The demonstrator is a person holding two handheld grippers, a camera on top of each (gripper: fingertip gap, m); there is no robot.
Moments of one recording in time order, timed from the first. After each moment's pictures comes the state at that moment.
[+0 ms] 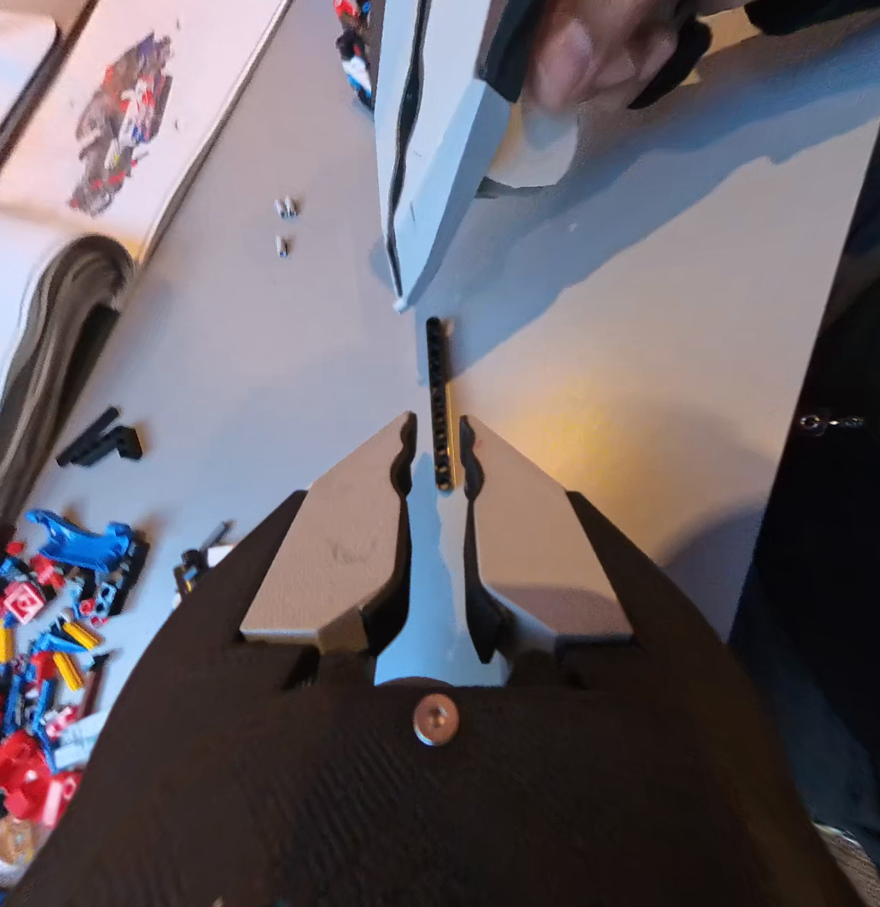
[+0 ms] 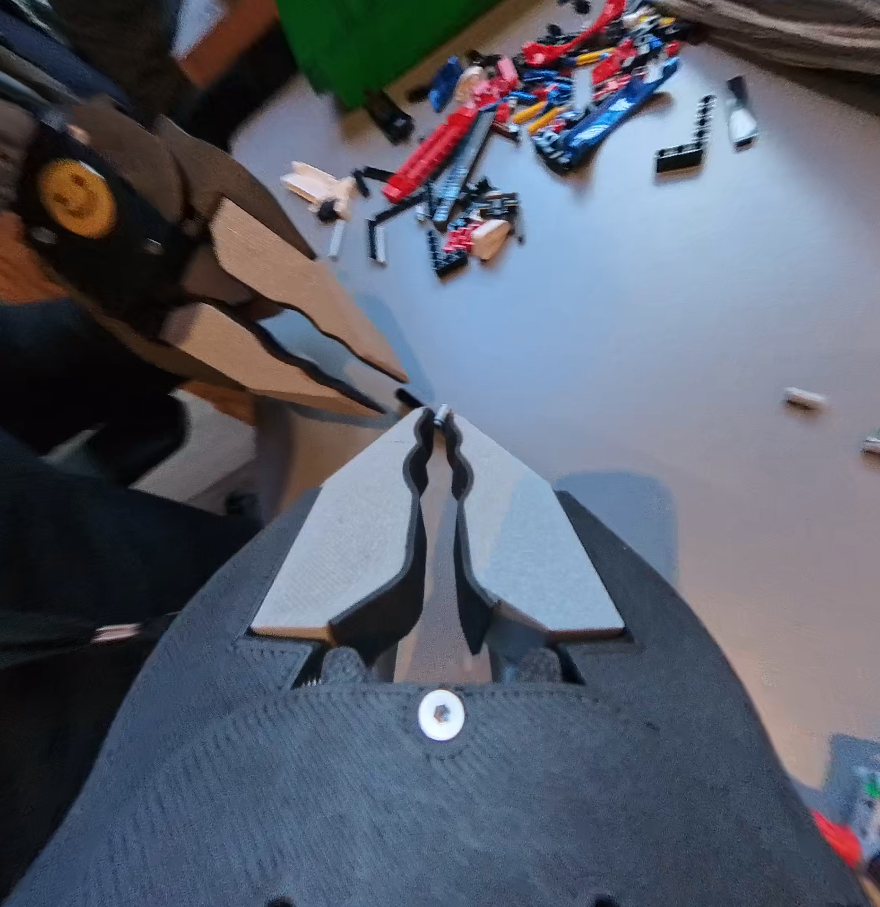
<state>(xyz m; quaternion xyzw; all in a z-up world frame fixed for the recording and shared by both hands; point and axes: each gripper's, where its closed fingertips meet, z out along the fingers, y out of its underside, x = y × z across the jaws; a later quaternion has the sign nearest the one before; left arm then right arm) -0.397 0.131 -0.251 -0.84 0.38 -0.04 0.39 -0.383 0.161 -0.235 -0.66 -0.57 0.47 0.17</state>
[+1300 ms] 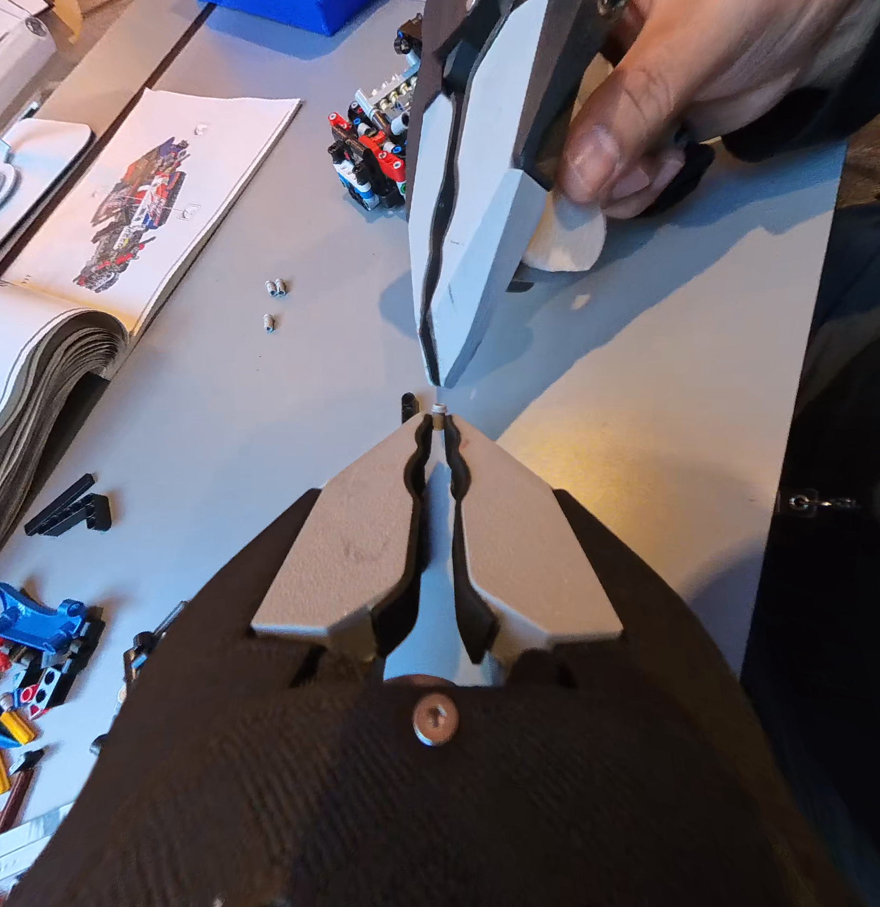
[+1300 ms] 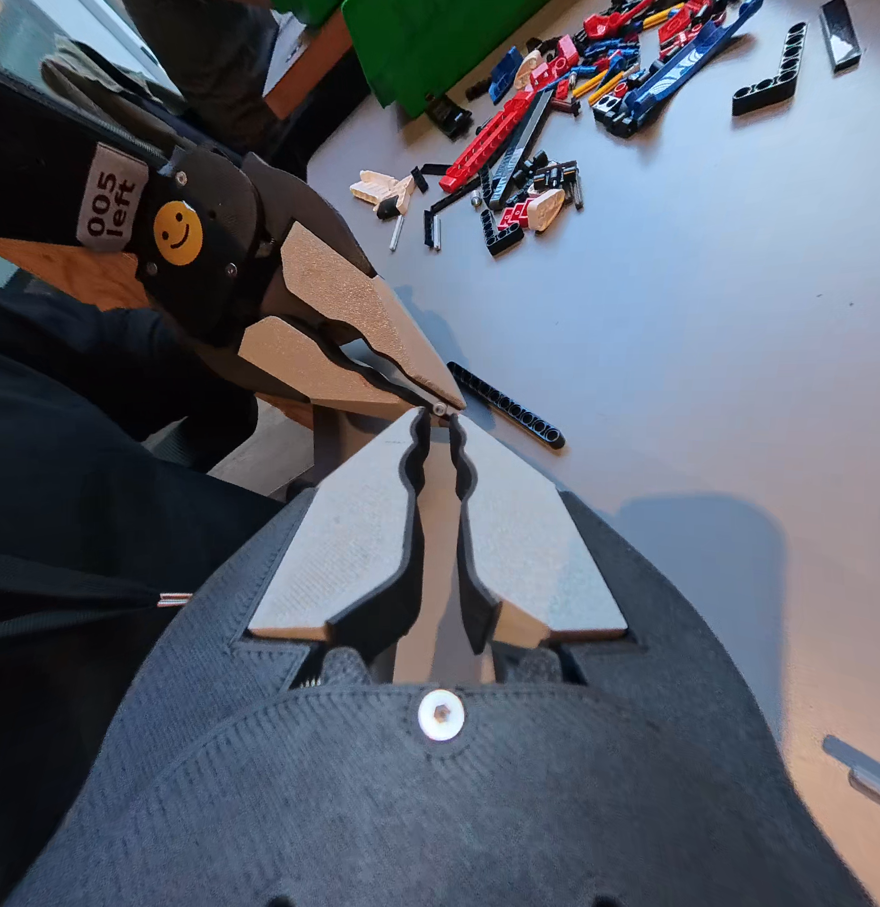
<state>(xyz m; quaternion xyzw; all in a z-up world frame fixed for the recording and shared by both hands) -0.365 0.145 -0.248 -0.81 0.37 -0.06 0.44 -0.366 0.140 -0.233 -0.64 -0.54 0.53 0.12</state>
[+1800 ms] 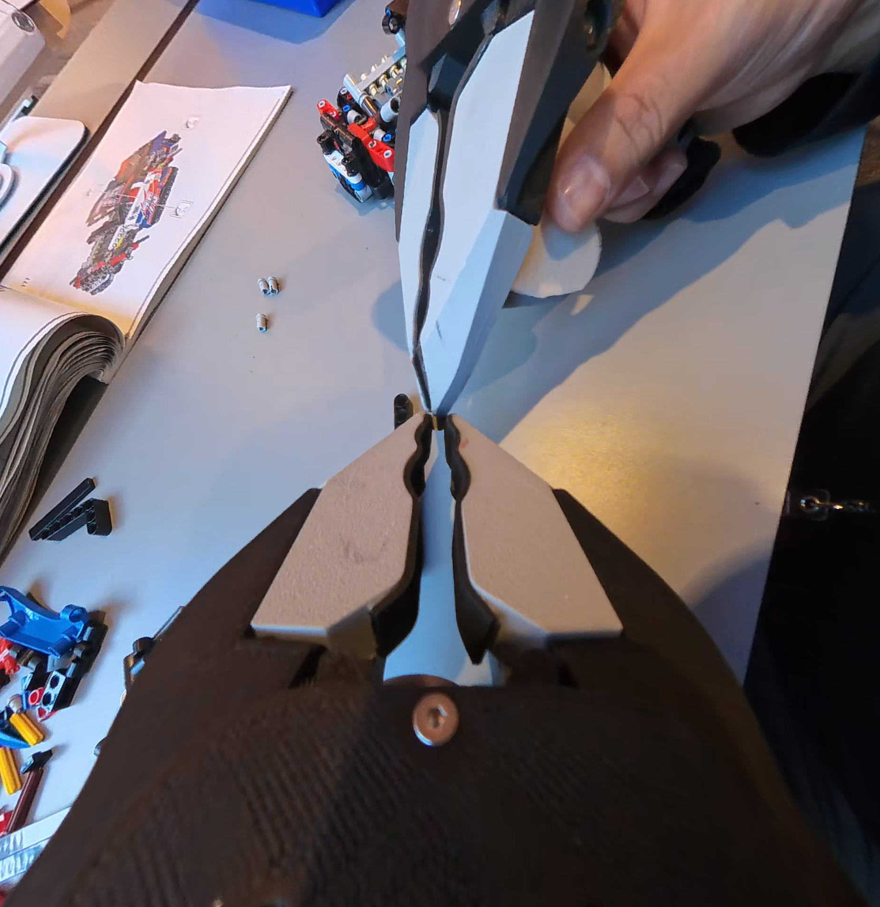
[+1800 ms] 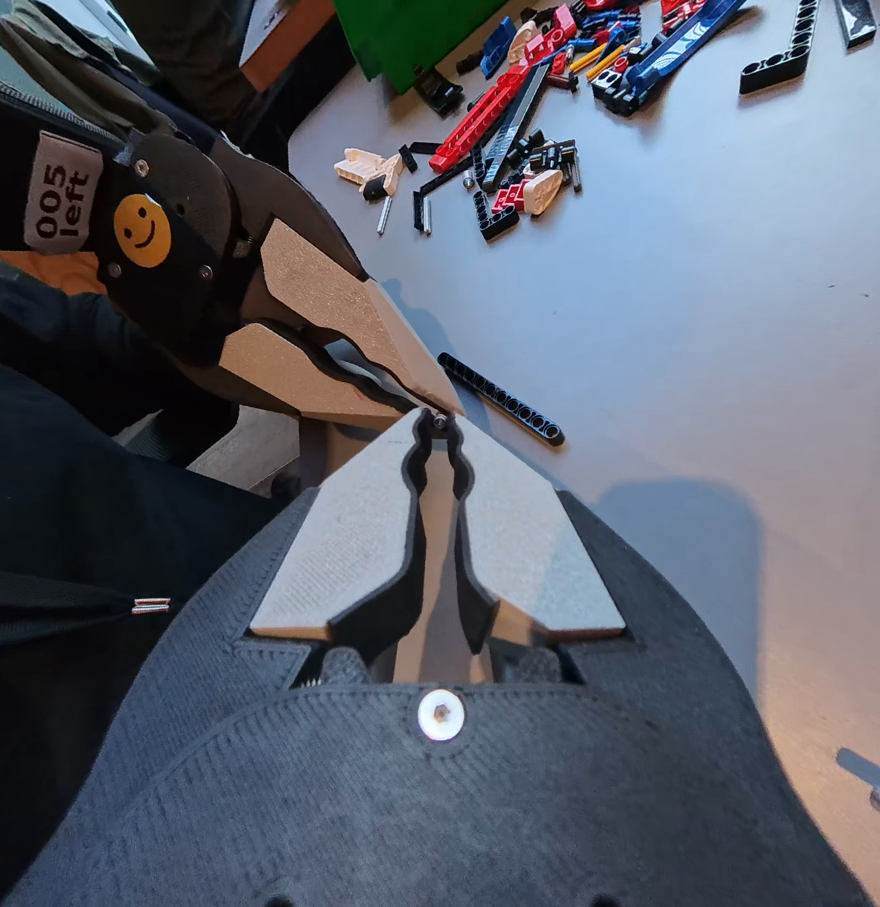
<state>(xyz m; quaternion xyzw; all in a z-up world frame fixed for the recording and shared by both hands) -0.360 0.146 -0.253 -0.81 0.38 -0.05 0.44 -0.369 0.137 -0.242 -0.64 -0.55 0.52 0.12</state>
